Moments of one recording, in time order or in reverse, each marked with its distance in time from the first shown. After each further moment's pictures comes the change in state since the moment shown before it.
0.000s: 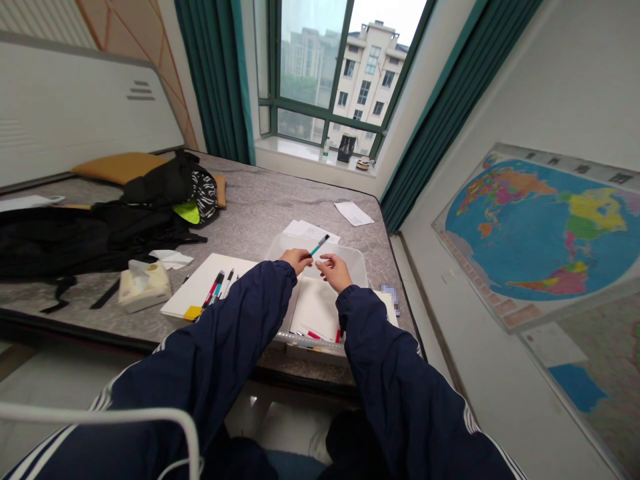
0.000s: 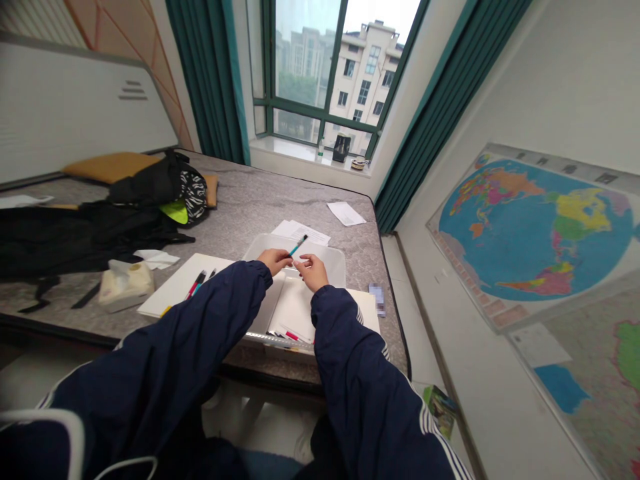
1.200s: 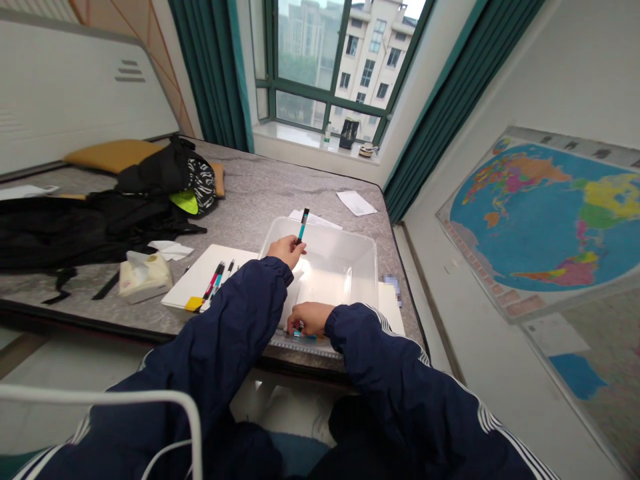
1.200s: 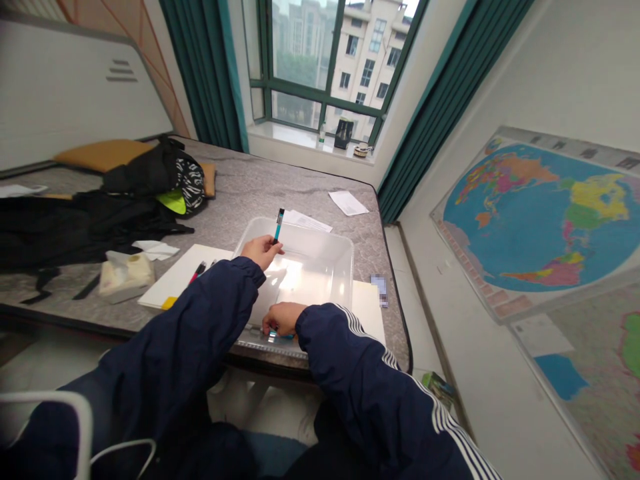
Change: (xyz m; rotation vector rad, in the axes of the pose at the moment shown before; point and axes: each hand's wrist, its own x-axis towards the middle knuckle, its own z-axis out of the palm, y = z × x) left_hand -0.039 0.027 -0.024 -0.020 0.258 -0.186; right_hand -0.076 0.004 0.044 -0.748 -1.151 -0.490
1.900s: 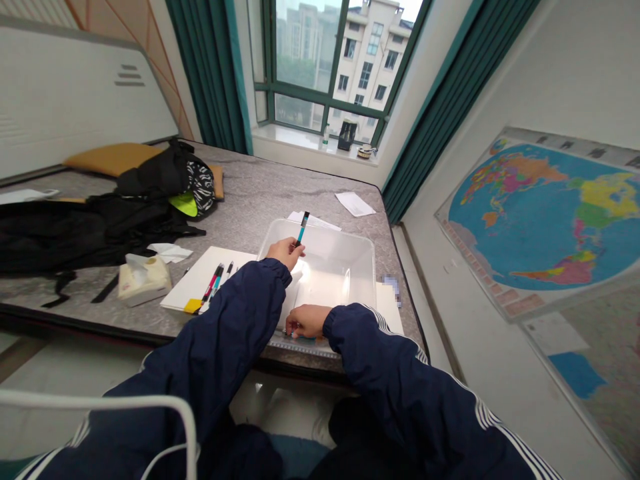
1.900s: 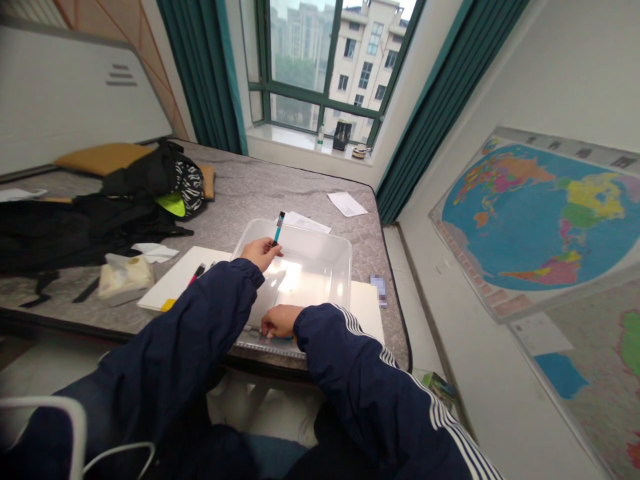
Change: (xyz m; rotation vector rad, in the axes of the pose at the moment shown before) left_hand 0.003 -0.004 0.002 -0.014 -0.047 -0.004; right_hand 0.002 -0.010 0.002 0.067 -0.012 0.109
